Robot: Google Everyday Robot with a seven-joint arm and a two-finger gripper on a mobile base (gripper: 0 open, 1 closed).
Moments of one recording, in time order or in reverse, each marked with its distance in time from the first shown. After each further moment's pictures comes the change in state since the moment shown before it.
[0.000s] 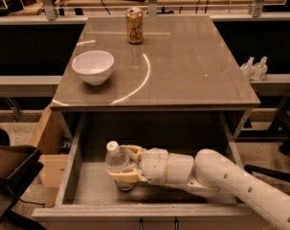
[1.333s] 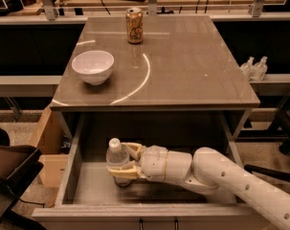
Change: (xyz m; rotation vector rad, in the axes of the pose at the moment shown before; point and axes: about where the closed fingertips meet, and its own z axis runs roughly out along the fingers) arm 0.010 -0.013 0.004 0.026 0.028 -0.040
